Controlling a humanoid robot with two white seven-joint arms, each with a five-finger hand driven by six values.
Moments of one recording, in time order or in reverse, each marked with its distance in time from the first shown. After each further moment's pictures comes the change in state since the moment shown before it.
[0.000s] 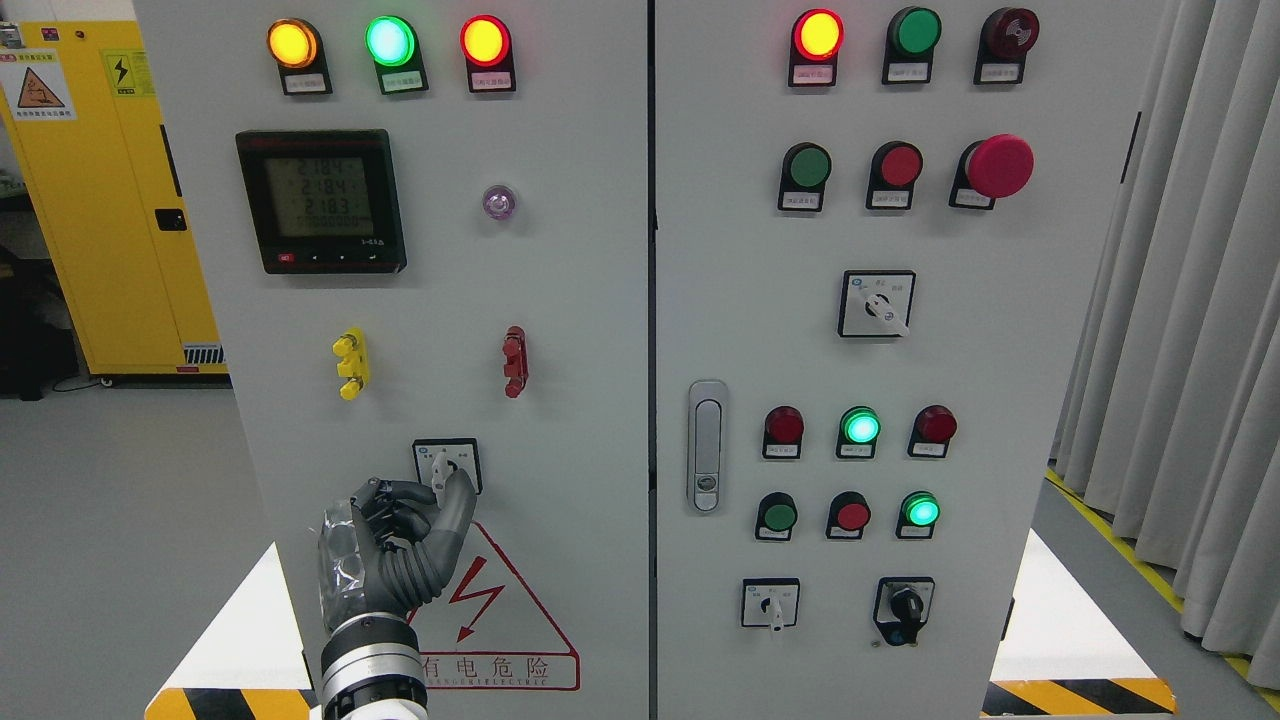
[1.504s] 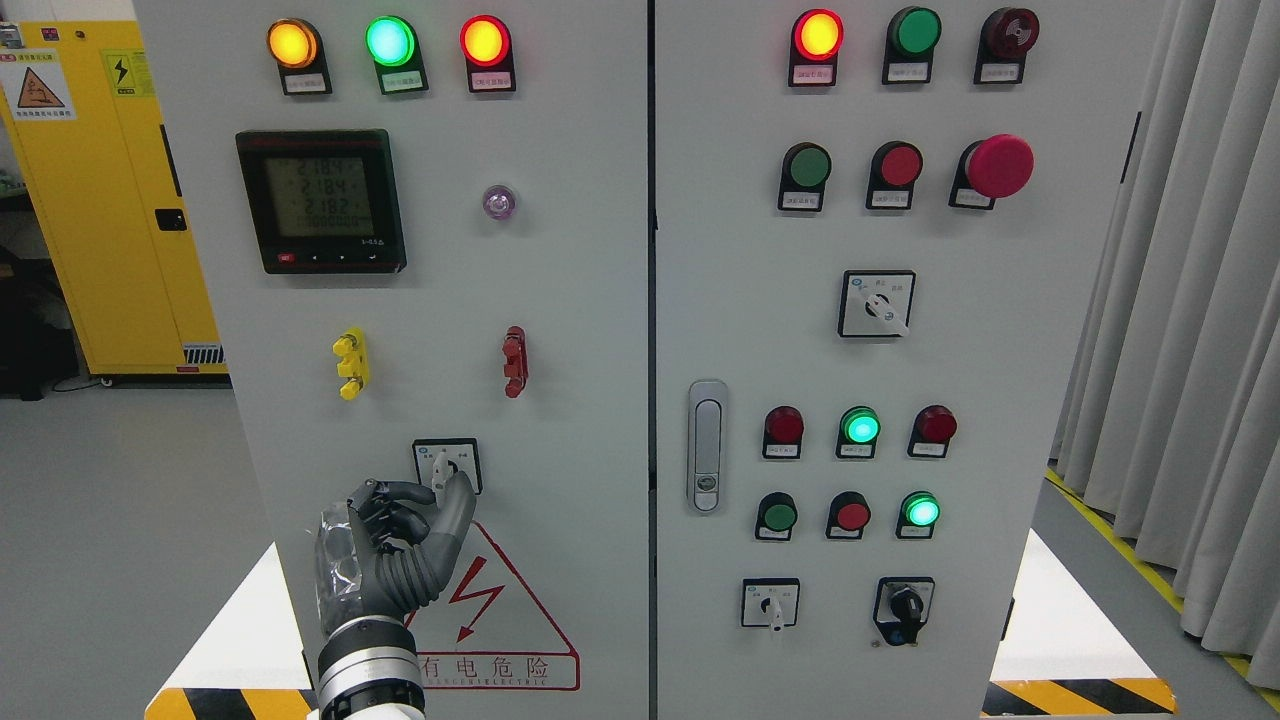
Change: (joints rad) left arm 0.008 0.000 0.000 -0.012 0.003 -0.004 0.001; right arm 0.000 0.000 0.000 0.000 0.000 0.000 0.000
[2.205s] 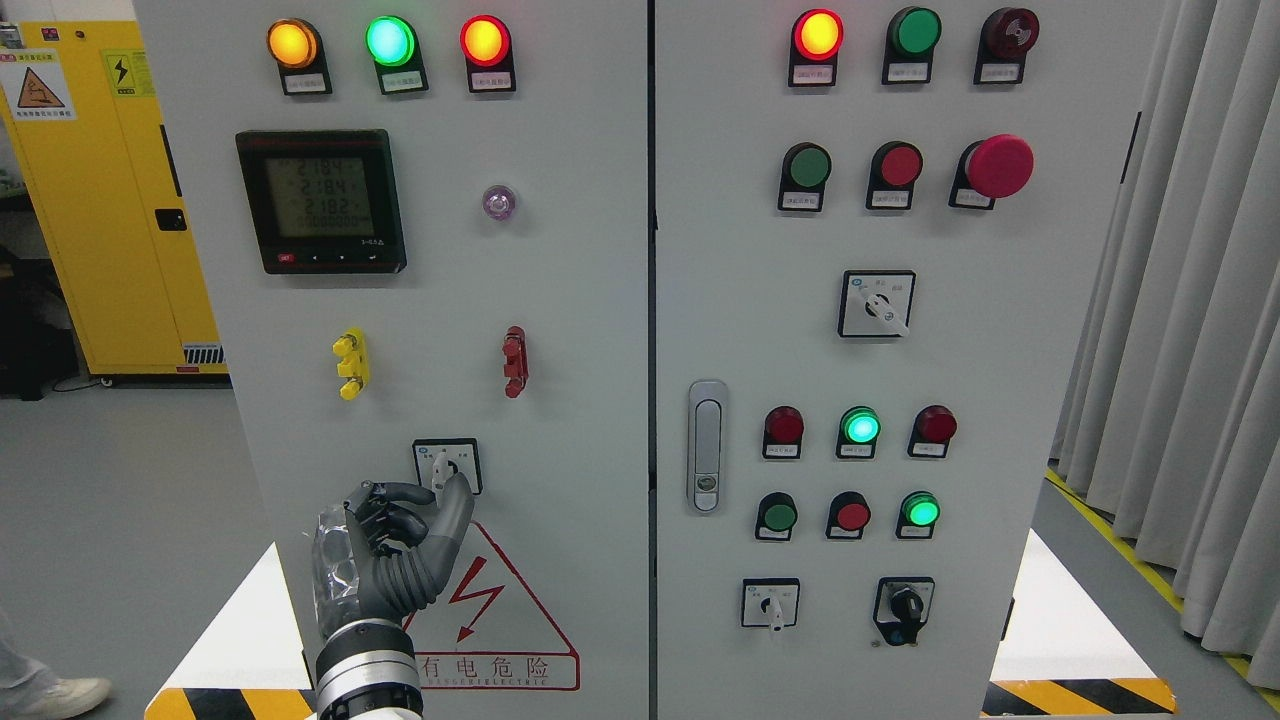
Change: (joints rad) left arm 0.007 0.000 0.001 -0.002 0.003 -0.015 0.002; right arm 0.000 0.000 0.000 0.000 0.000 0.000 0.000
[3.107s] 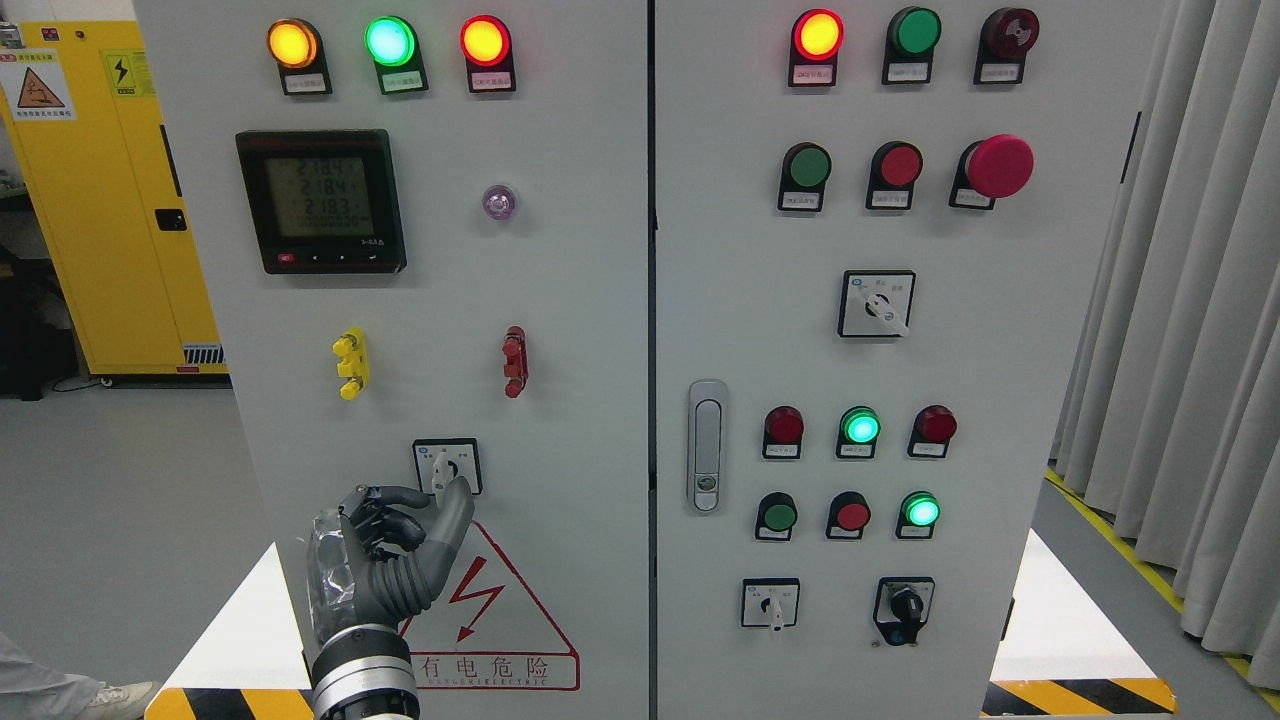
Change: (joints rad) left arm 0.011 0.001 0.002 -0.004 0.002 -0.014 0.002; right arm 0.000 0.000 0.000 0.000 0.000 0.000 0.000
